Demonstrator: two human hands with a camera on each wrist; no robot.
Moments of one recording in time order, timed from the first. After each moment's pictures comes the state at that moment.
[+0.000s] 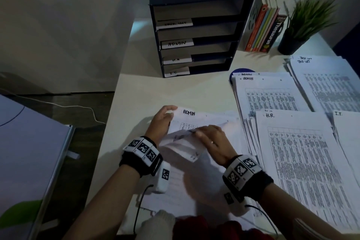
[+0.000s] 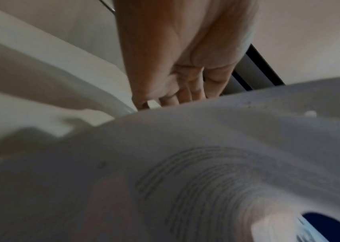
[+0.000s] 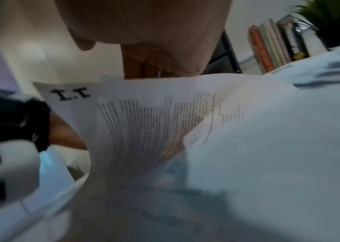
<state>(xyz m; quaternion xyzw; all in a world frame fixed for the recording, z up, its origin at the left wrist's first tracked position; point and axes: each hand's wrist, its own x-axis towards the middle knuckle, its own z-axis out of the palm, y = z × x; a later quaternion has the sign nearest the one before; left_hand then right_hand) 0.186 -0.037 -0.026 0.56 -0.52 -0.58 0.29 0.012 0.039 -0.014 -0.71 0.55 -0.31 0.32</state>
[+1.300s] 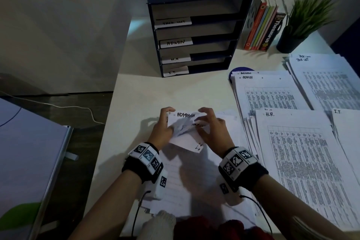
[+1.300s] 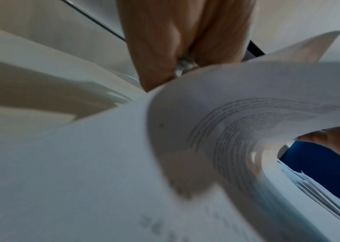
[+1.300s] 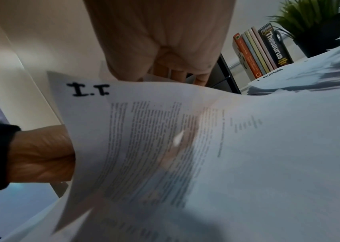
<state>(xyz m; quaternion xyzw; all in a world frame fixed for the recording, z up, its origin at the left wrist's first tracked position) 0.185 -0.029 -0.042 0.57 -0.59 -0.52 0.23 0.017 0.017 -0.023 -0.65 0.64 -0.31 0.27</state>
